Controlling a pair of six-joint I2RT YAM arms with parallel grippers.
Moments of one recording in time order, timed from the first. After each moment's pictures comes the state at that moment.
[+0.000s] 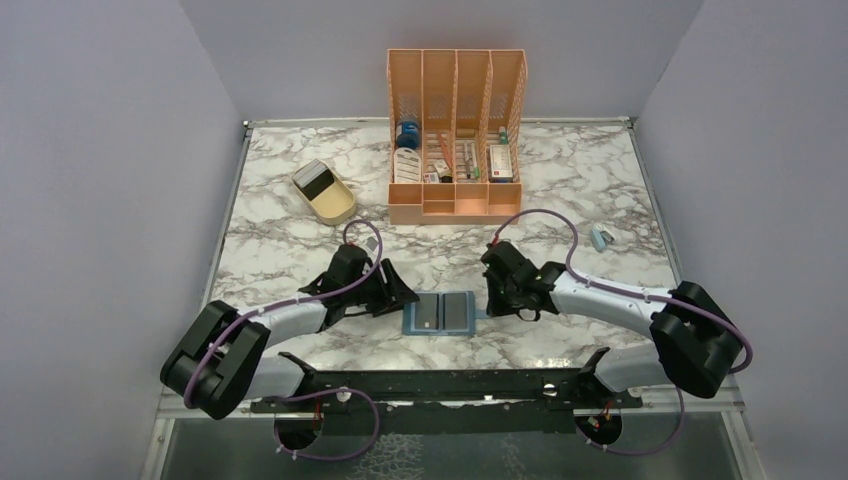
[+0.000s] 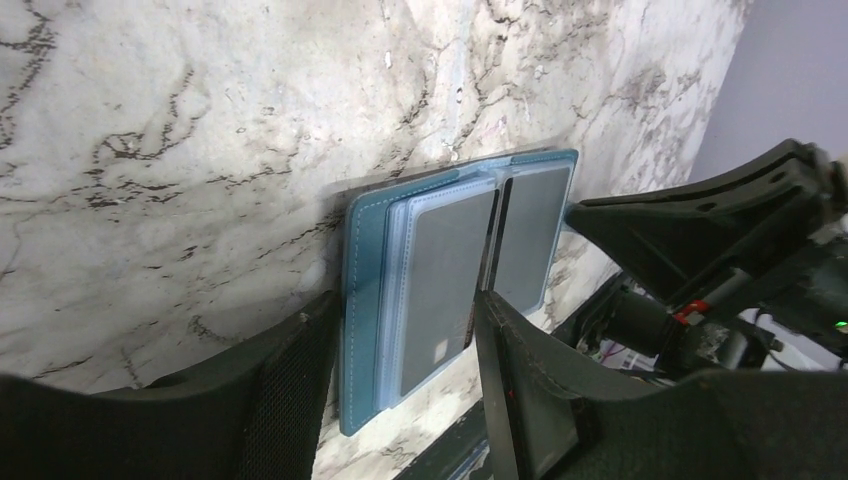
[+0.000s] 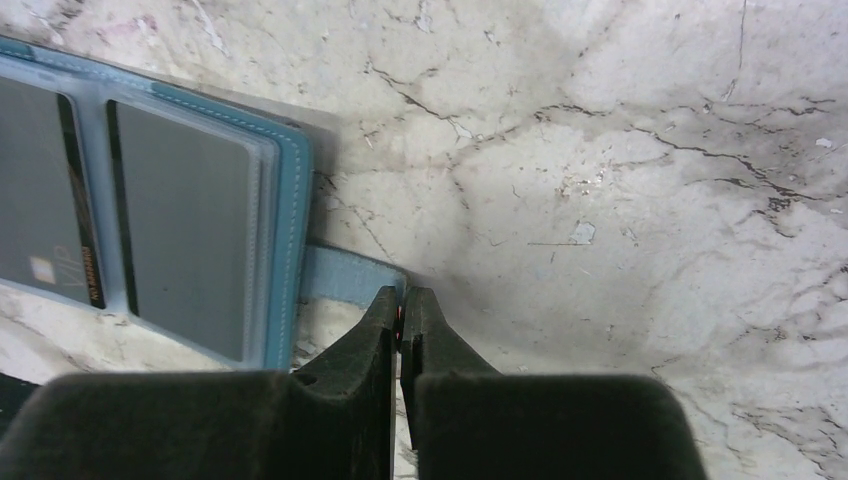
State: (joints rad) left arm -0.53 1.28 0.33 0.20 0.41 -0.97; right arm 0.80 1.35 0.67 -0.42 0.10 0.61
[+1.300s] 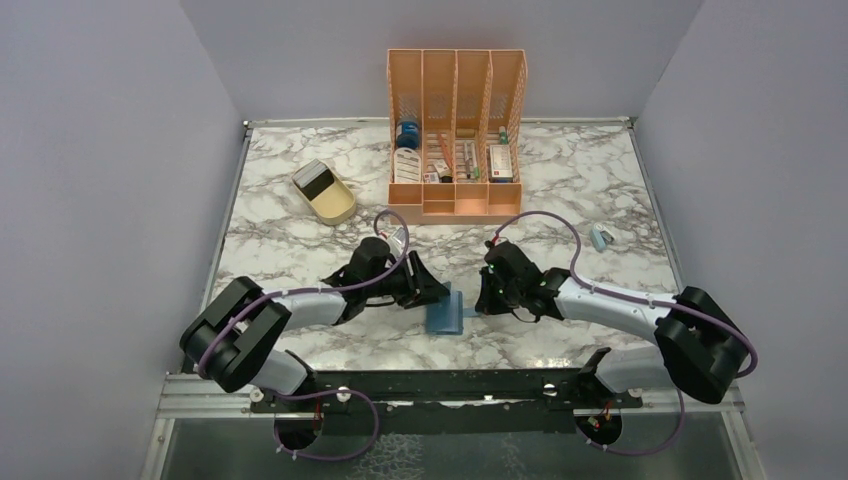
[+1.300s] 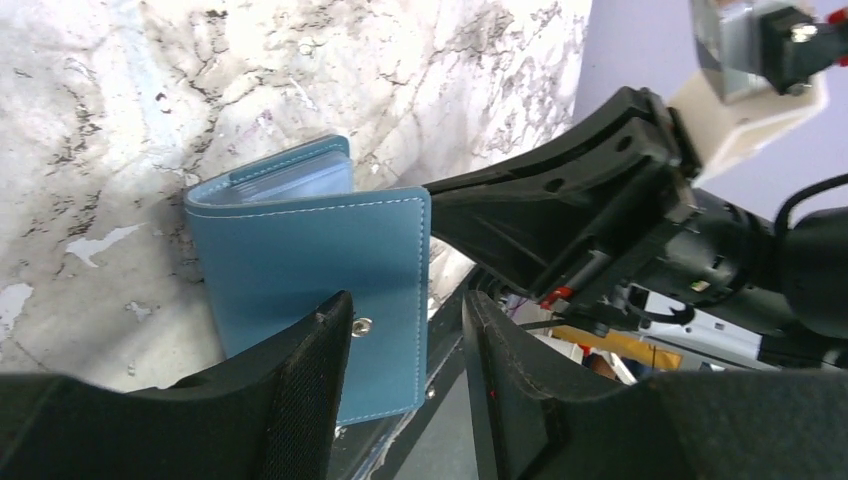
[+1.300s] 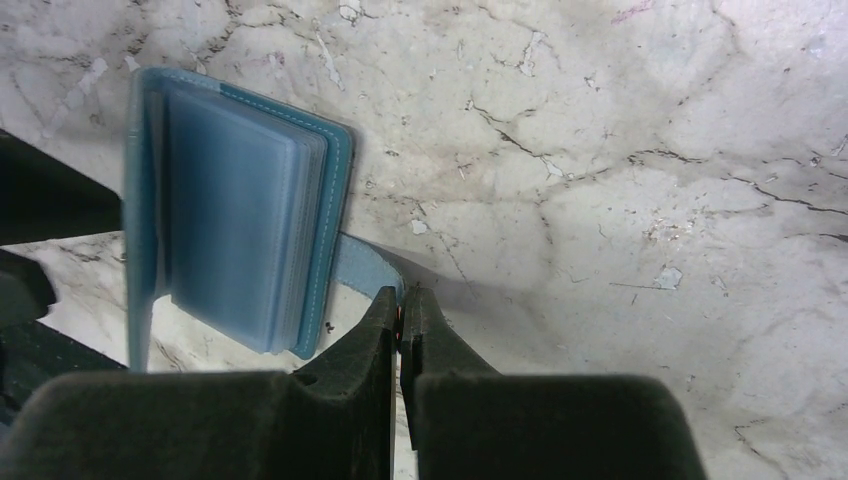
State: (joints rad) left arm -0.66 1.41 0.43 0.45 0.51 -1.14; right arm 0.80 1.32 0.60 -0.24 0.02 0.64
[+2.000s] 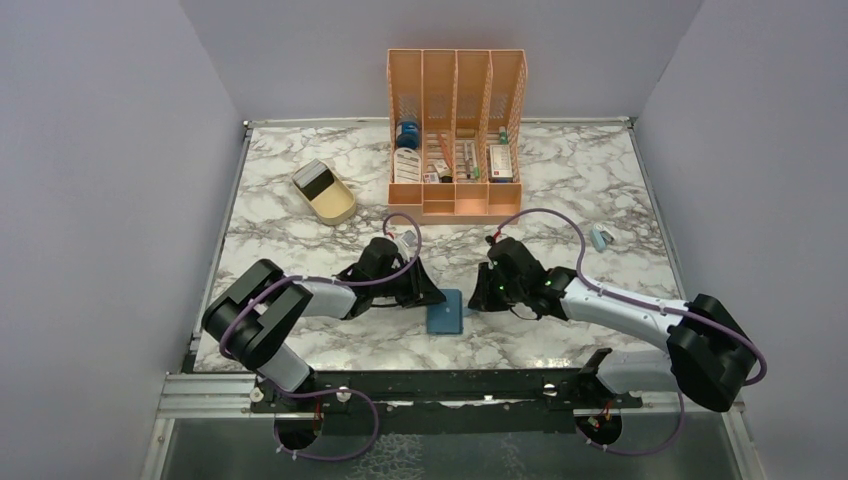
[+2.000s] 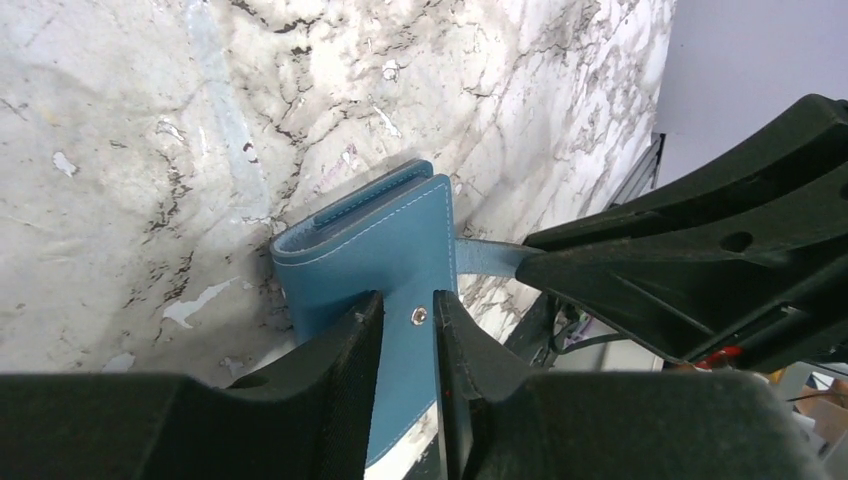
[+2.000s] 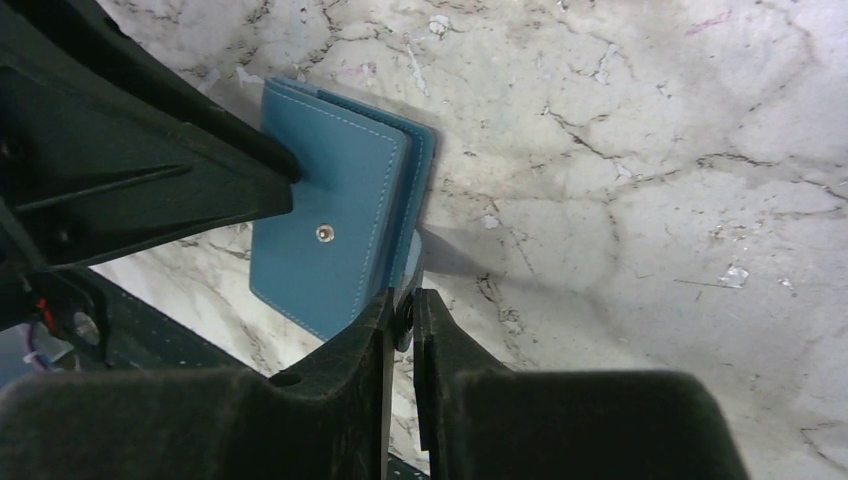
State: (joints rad) left arm -0.67 1.55 0.46 0.46 0.48 -0.97; right arm 0.80 1.27 0.62 -0.24 -0.04 0.68
